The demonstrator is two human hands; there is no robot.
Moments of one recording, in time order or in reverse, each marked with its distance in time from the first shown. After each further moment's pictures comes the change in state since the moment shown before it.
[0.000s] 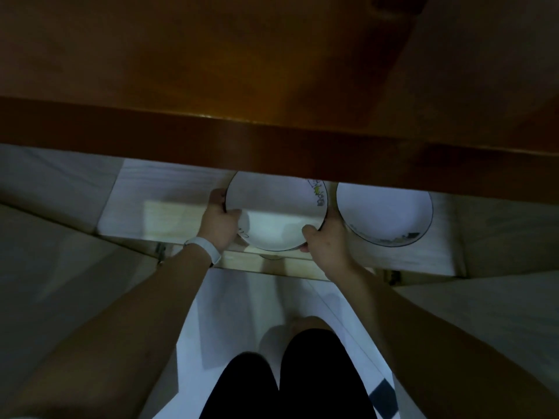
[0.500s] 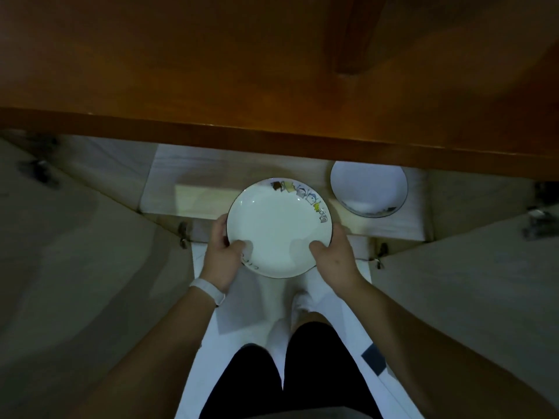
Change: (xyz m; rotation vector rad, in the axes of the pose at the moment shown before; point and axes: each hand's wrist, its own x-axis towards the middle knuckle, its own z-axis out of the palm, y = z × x) left_hand -0.168 0.042 -0.046 -0.300 -0.043 -0.130; right_hand -0.134 -0.051 -0.027 -0.014 -0.028 0.152
